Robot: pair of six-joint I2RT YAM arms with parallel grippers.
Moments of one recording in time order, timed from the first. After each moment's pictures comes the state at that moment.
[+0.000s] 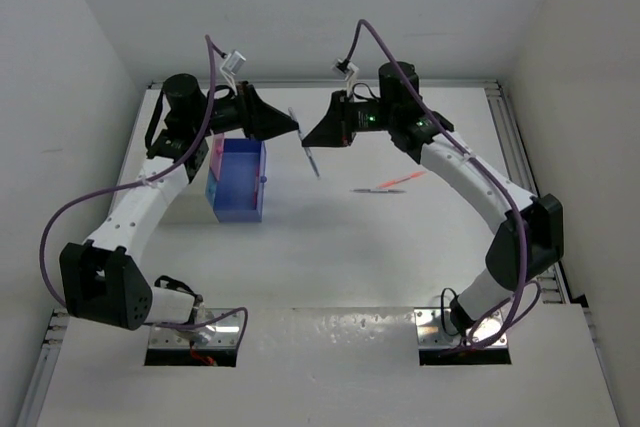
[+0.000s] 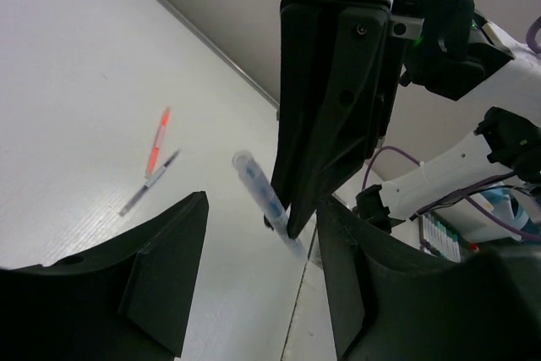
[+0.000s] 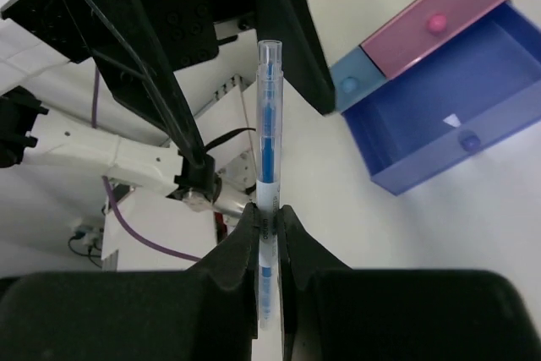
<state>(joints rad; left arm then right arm) -0.18 1.33 1.17 0.16 1.01 -0.61 0.48 1.62 1.42 -0.10 -0.93 0.43</state>
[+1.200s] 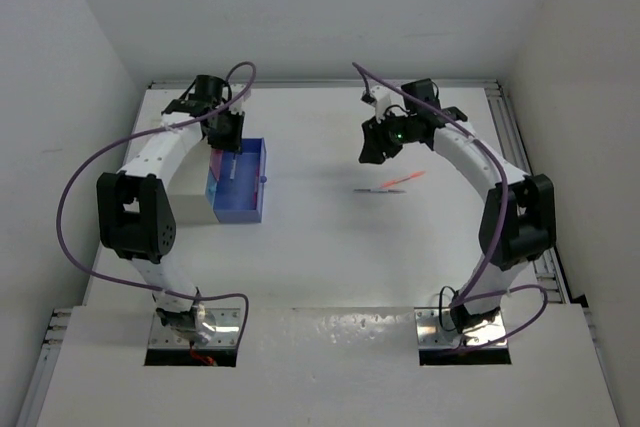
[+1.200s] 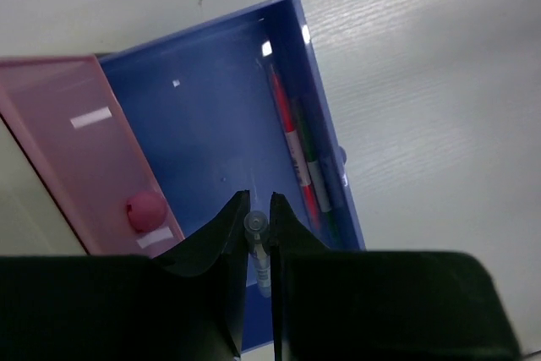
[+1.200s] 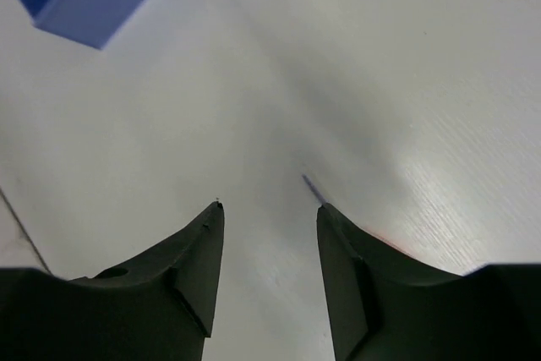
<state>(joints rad) -0.10 1.74 1.49 -0.71 0.18 0.08 0.27 1.72 1.38 -0.53 -0.61 -0.26</state>
